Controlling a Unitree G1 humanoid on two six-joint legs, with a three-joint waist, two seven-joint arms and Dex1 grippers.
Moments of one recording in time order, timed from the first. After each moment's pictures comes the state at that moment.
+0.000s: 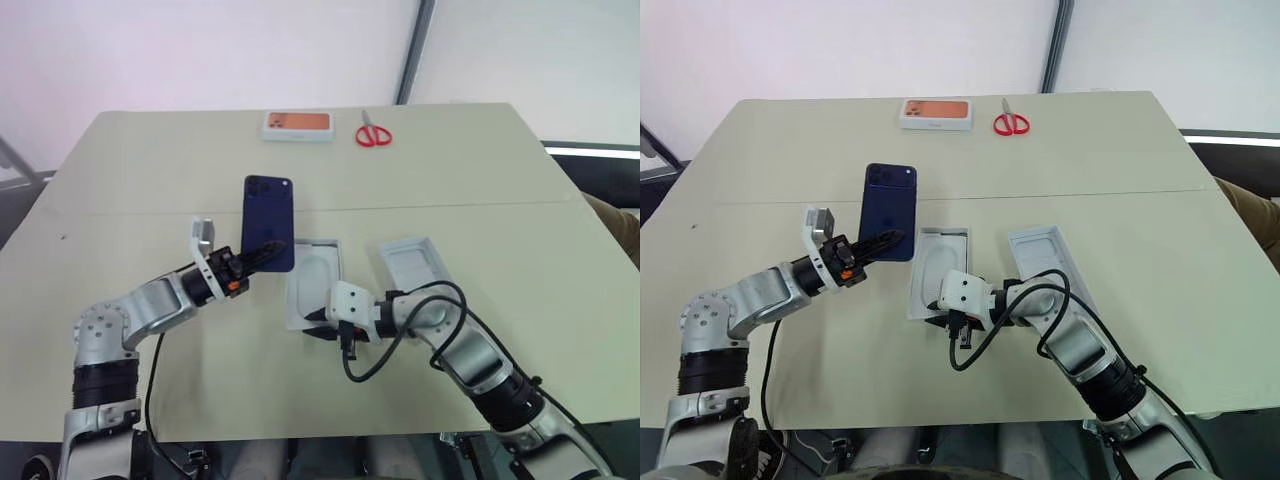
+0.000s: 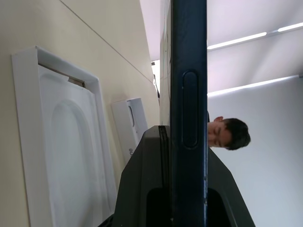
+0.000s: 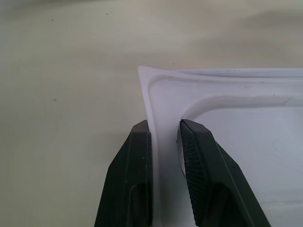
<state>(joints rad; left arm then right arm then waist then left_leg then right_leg) -0.36 0.45 0.29 0.08 -1.75 1.17 -0.04 -0.38 -0.45 0.47 -0.22 0.04 0.43 0.99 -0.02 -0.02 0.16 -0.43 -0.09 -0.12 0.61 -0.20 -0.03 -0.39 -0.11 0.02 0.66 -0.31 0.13</state>
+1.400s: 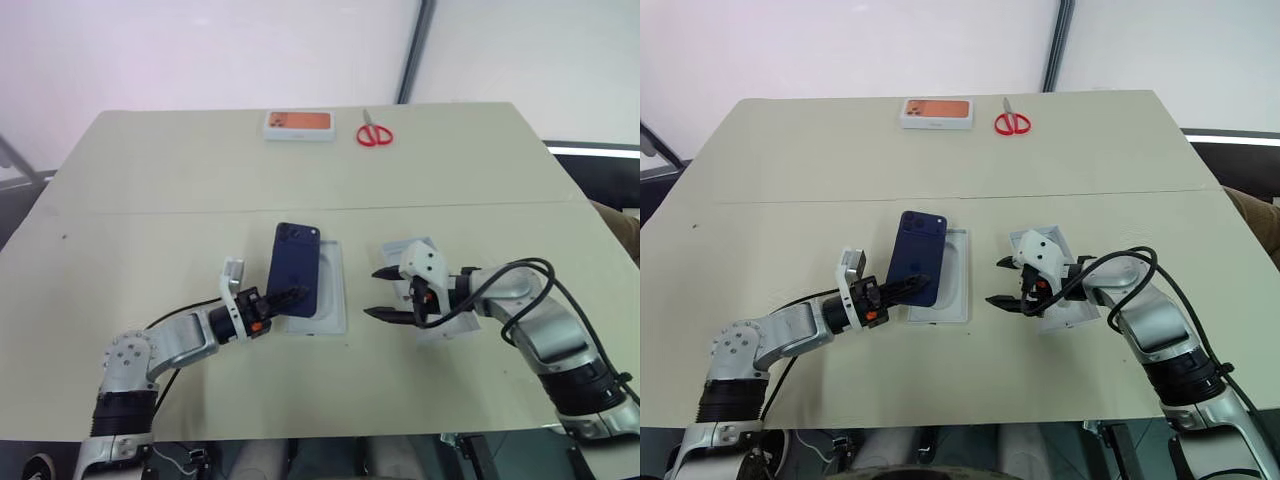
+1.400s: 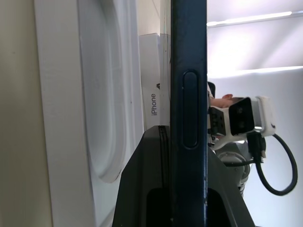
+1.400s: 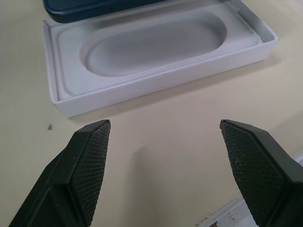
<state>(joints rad) -0.21 0.38 0.16 0.02 -1.71 1.18 -0.05 -0.35 -0.70 0.18 -0.19 0.25 0.51 1.04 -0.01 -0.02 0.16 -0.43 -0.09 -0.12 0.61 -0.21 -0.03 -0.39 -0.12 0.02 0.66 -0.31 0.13</state>
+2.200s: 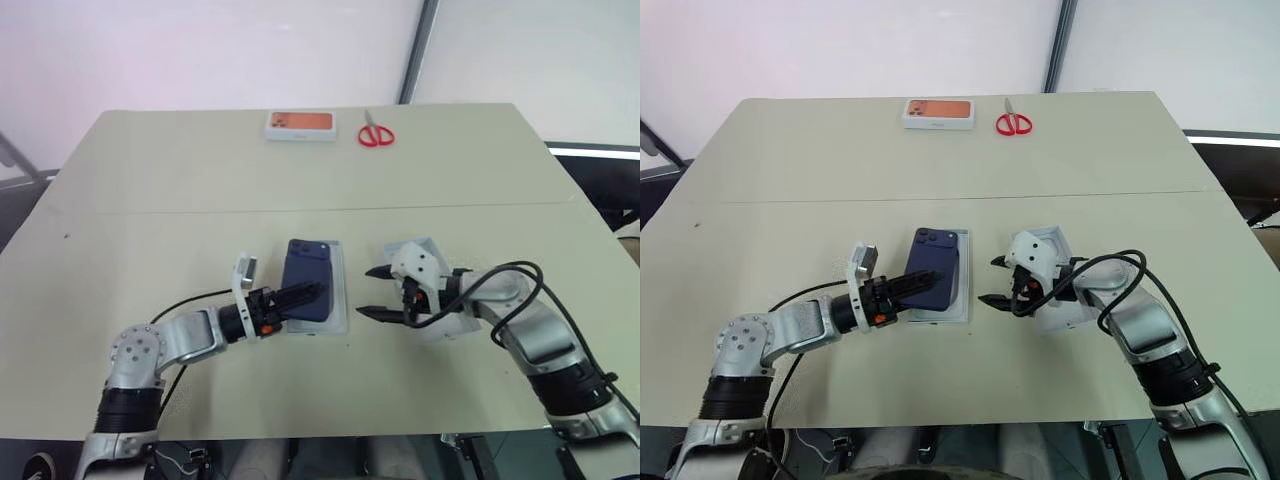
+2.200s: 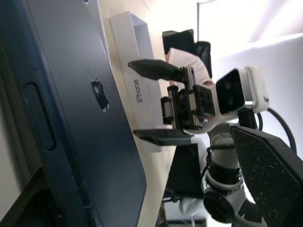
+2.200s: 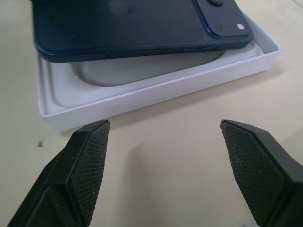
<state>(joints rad) -0.24 0.41 0.10 -0.09 -1.63 1.19 -0.12 -0.36 -0.64 0.21 -0.16 0.22 0.48 0.99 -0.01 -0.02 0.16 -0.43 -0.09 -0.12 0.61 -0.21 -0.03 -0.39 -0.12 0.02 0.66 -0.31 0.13</state>
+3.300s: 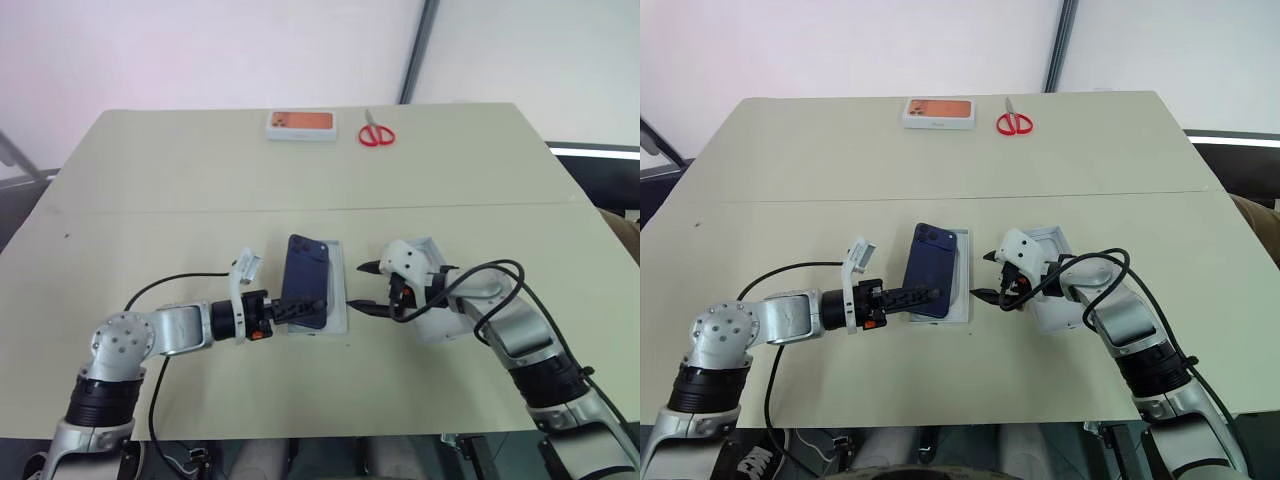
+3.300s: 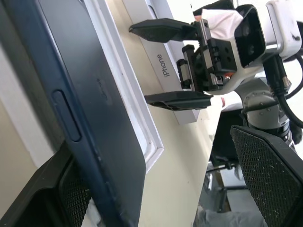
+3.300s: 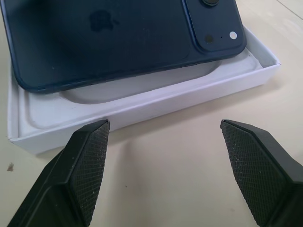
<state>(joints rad) -0.28 0.54 0.05 -0.21 -1.46 1.22 -0.22 -0.40 -0.58 0.23 -0.10 0.17 0.44 0.97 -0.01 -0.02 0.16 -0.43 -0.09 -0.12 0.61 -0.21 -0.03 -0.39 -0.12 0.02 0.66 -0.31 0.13</state>
